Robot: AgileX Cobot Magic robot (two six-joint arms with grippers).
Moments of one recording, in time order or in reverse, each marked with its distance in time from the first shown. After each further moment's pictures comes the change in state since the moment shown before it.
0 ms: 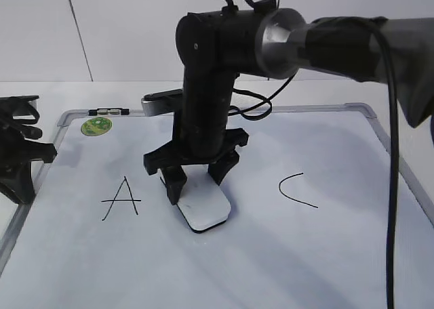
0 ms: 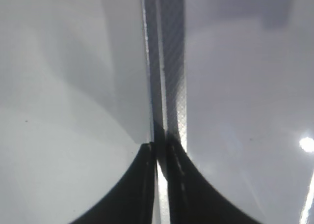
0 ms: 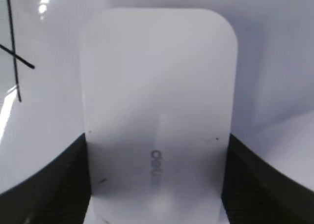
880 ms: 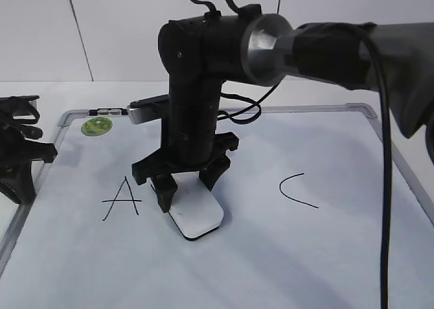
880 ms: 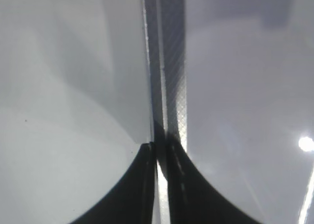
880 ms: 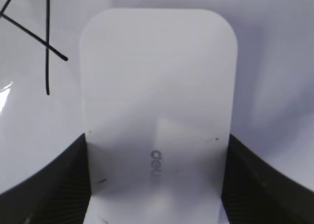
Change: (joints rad) left arm 0.000 0.000 0.000 -0.002 0.002 0.000; right arm 0.037 0.000 0.000 -0.042 -0.006 0.010
